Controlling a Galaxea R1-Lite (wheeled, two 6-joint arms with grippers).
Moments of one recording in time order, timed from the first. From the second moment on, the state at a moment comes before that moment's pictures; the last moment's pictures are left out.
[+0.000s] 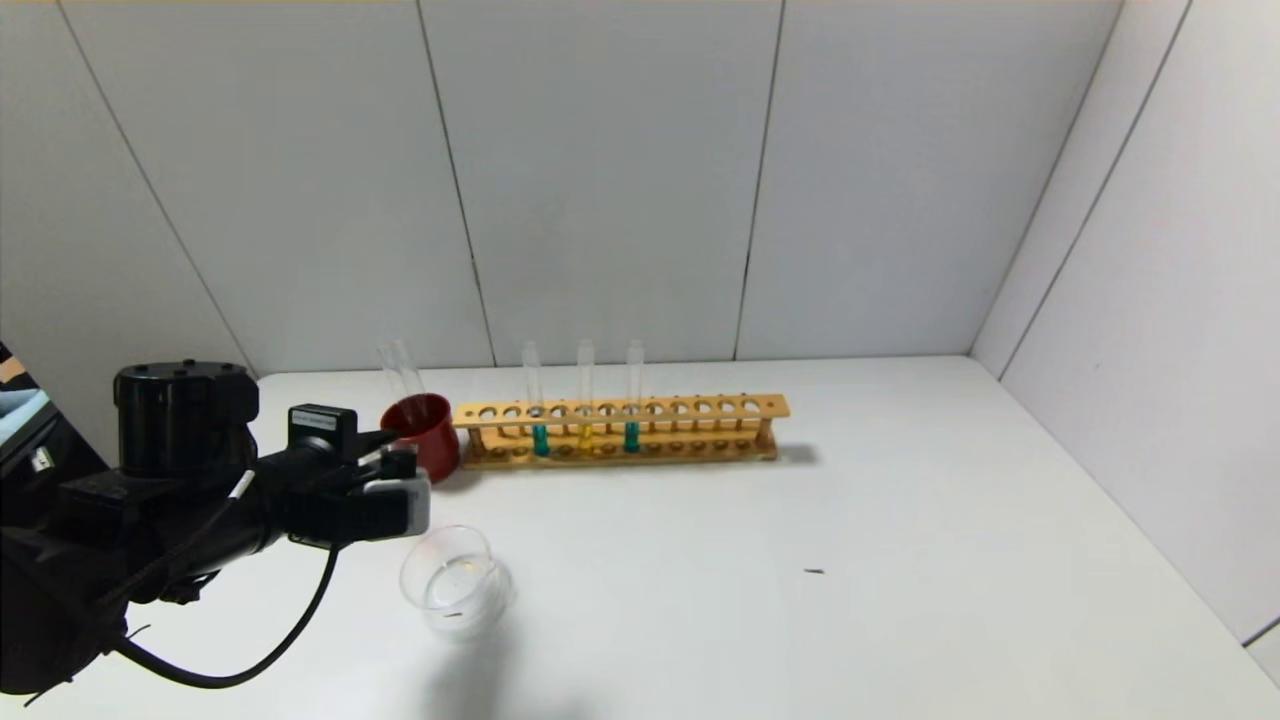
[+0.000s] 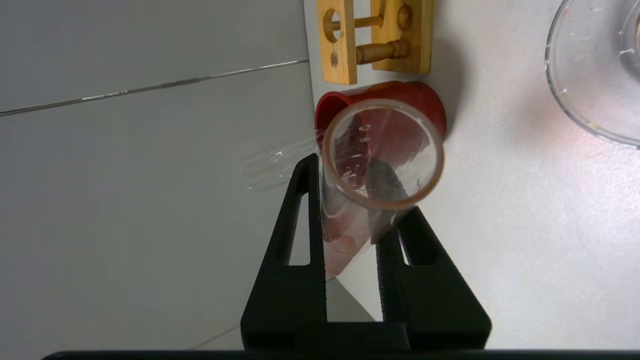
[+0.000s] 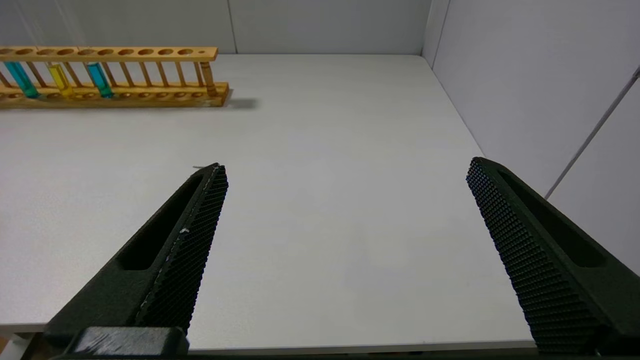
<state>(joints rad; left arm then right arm) -0.17 1.65 -0.49 -0.75 -0.10 1.55 0.00 0.00 0.00 0.00 0.00 0.00</state>
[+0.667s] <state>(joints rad) -0.17 1.70 -0.51 -0.75 -0.09 1.71 0.00 0.00 0.00 0.00 0.01 0.00</state>
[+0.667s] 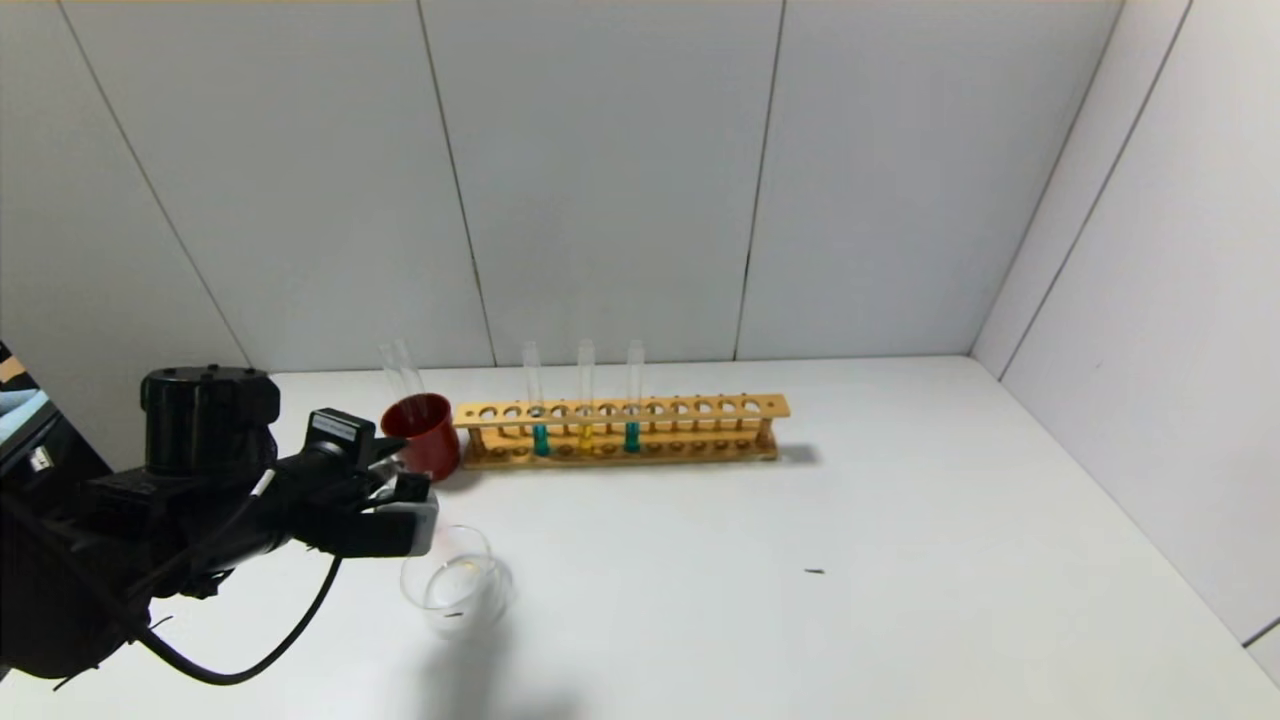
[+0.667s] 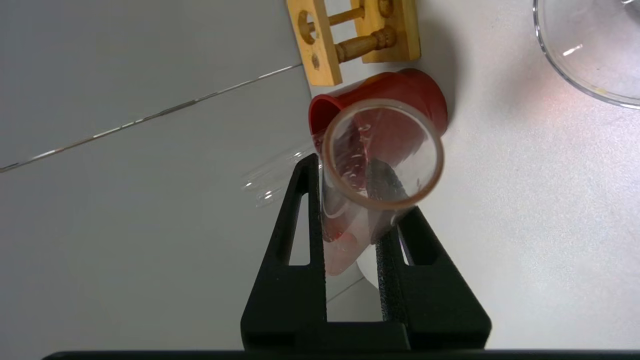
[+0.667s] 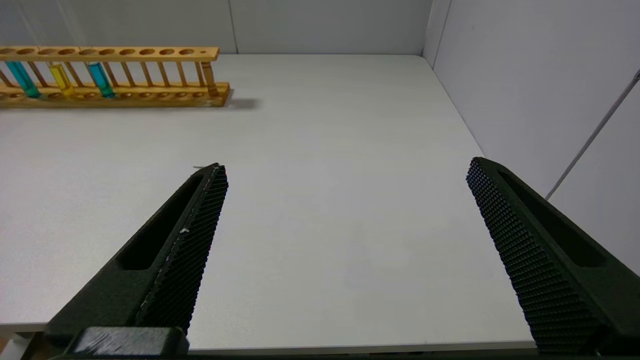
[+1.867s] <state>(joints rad) -0.15 1.76 -0.55 -0.75 -0.07 2.02 0.00 0.00 0.00 0.00 0.00 0.00</state>
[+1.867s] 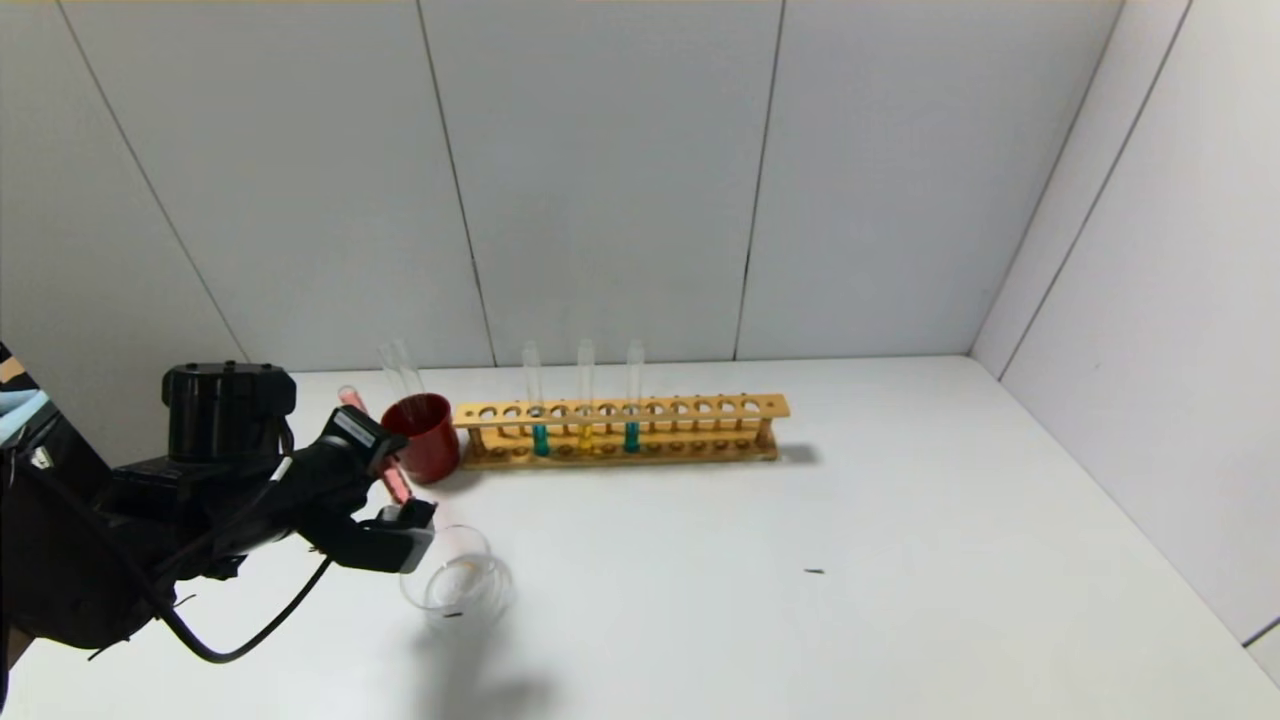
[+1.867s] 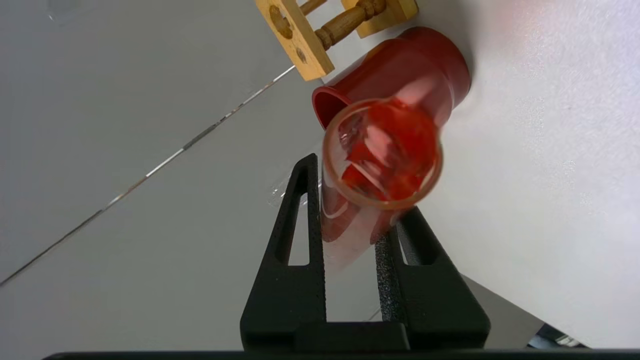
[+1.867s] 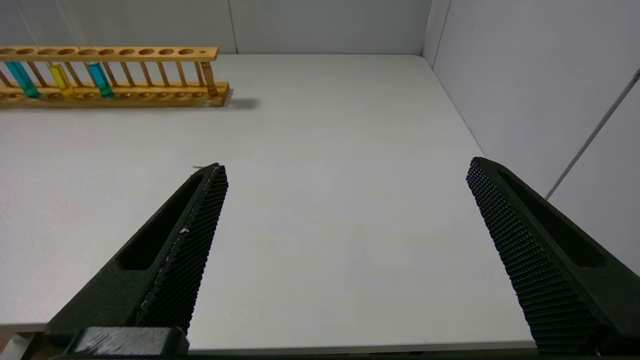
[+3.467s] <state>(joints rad) -0.18 1.78 -0.56 -0.76 0.00 2.16 0.00 0.00 0.00 0.00 0.00 0.00</state>
